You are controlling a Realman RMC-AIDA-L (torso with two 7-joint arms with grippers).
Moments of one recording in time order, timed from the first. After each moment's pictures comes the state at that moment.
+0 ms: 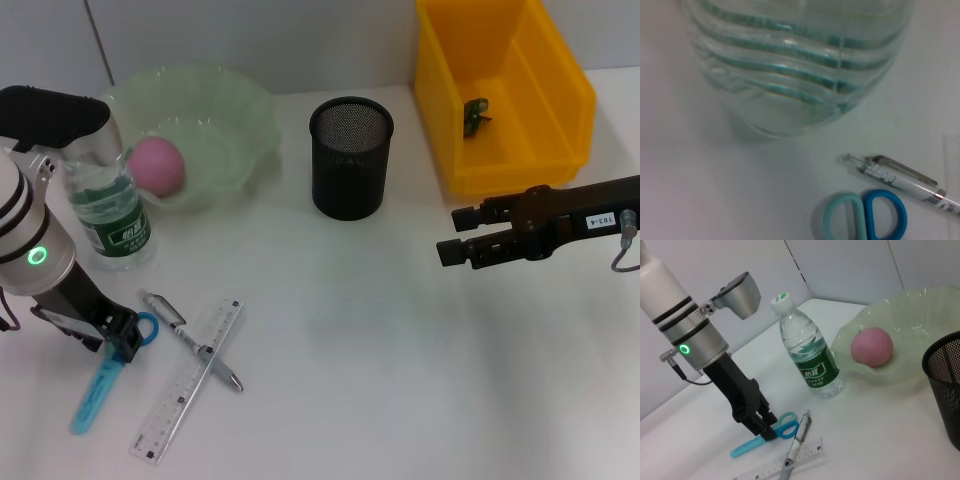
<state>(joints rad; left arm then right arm) -0.81 -2.08 1.32 0.95 2.82 1.56 -2.88 0.58 1.93 -0.83 -0.72 -2.01 -1.64 1.79</state>
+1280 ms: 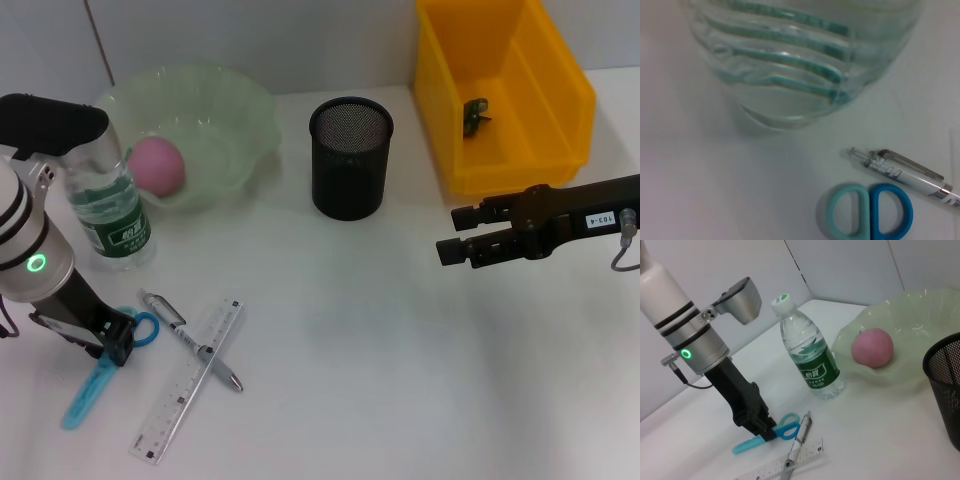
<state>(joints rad) -0.80 -2.08 1.33 0.94 2.82 1.55 -2.88 0.58 1.93 -0.83 -0.72 -2.01 -1.64 1.79</state>
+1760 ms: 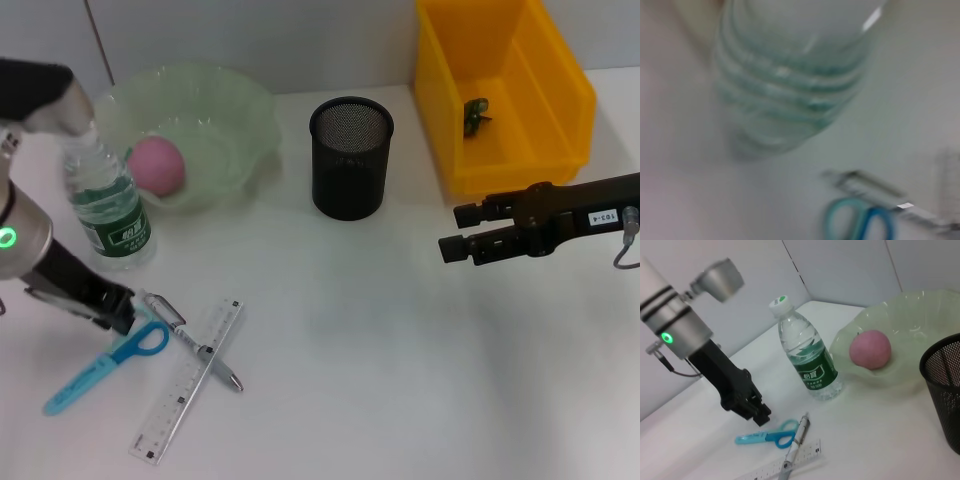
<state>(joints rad) -0.72 -2.07 1.28 1.17 2.73 1.65 -2.84 0.58 1.93 -0.82 -0.72 -2.01 -1.64 1.79</state>
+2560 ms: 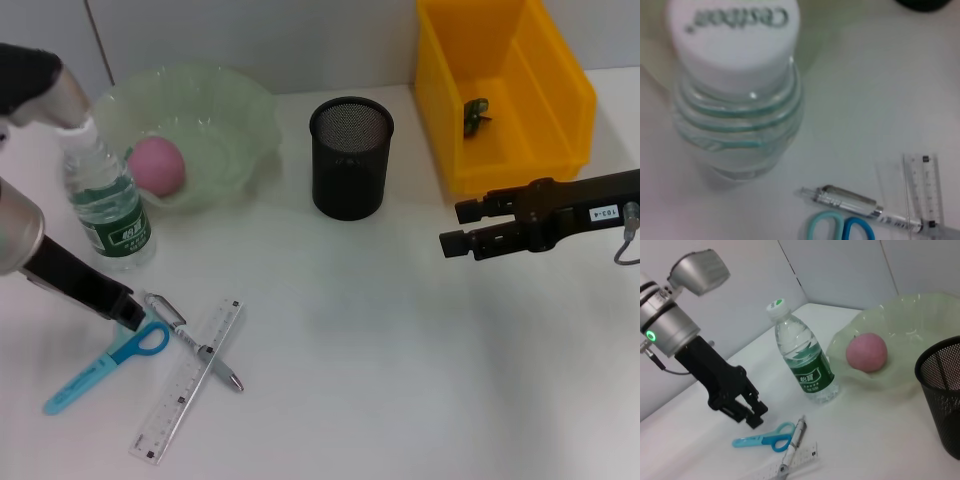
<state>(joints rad) -0.68 -2.07 1.28 1.25 2.69 1.66 -2.72 0.58 1.92 -0.82 -0.73 -2.01 -1.63 1.80</state>
